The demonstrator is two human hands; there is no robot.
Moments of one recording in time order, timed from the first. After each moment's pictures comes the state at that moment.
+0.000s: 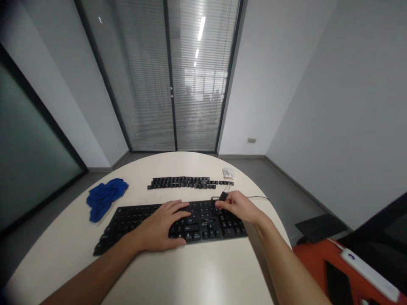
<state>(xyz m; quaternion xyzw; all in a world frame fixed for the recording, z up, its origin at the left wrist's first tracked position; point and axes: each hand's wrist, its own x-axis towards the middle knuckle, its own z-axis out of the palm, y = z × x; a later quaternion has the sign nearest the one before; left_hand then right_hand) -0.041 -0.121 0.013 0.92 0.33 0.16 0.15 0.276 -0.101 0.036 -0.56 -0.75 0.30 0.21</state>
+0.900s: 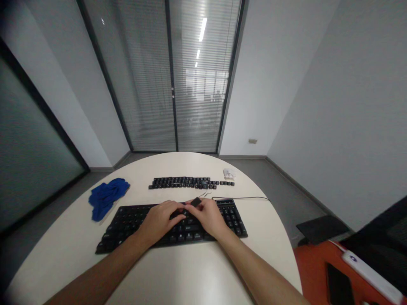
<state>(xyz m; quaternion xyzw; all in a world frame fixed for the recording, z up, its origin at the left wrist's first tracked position) -0.028 -0.116 0.006 0.87 0.41 0.27 0.08 0.173 -0.114 0.012 -0.48 -0.69 0.37 0.39</state>
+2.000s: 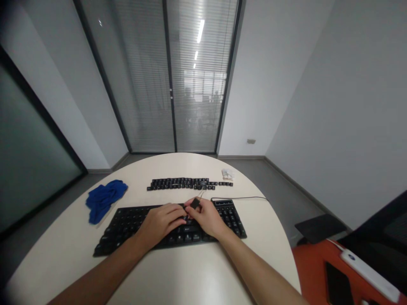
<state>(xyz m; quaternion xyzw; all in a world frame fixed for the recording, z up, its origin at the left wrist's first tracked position) -0.030 -0.116 0.002 0.91 0.31 0.29 0.04 0.174 -0.111 0.003 -0.45 -0.65 0.46 0.41</state>
